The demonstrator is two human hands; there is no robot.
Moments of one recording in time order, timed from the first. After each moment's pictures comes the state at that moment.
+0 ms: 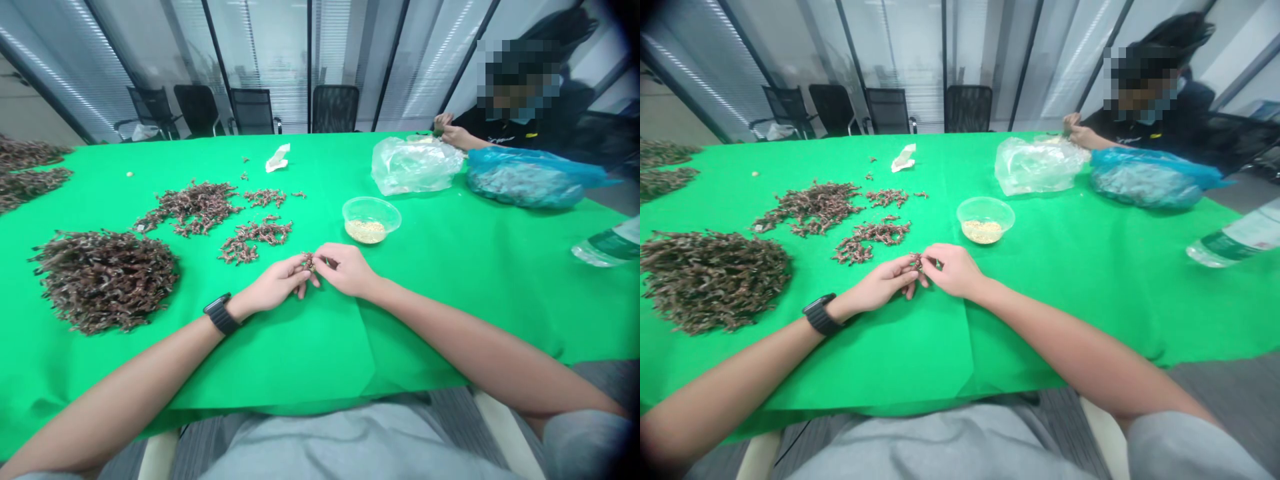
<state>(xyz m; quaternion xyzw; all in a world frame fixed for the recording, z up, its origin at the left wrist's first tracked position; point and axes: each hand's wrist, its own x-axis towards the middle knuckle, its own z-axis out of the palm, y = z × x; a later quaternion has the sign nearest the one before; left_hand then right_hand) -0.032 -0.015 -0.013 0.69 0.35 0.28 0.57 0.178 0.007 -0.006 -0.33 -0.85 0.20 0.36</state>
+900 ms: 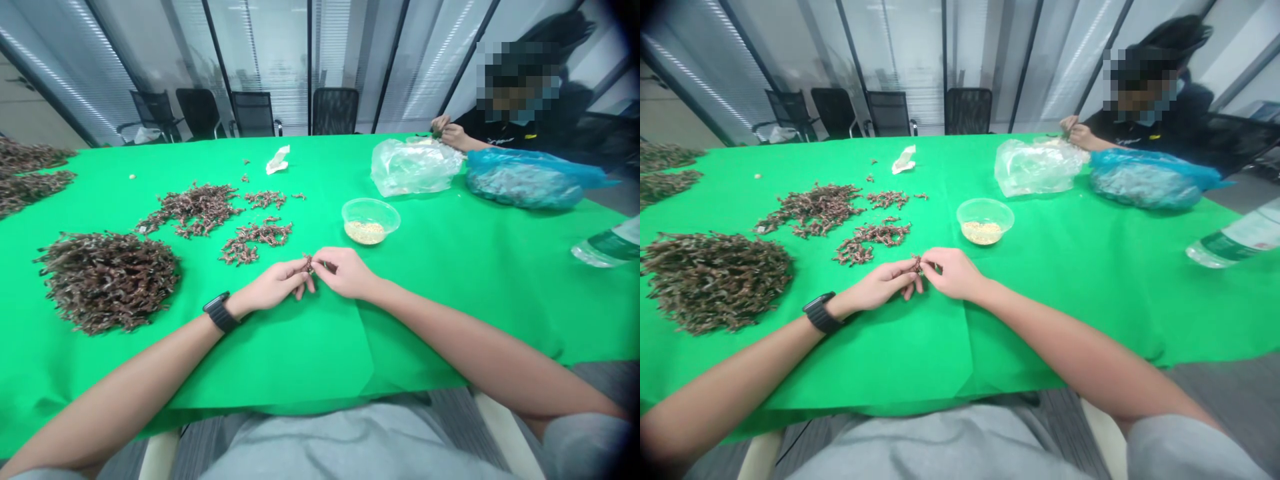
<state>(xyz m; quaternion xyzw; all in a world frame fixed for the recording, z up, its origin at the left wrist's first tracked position) -0.035 -0.017 -0.003 0.73 0.34 0.24 0.54 0.180 0.008 -0.009 -0.30 -0.87 0.21 0.34</state>
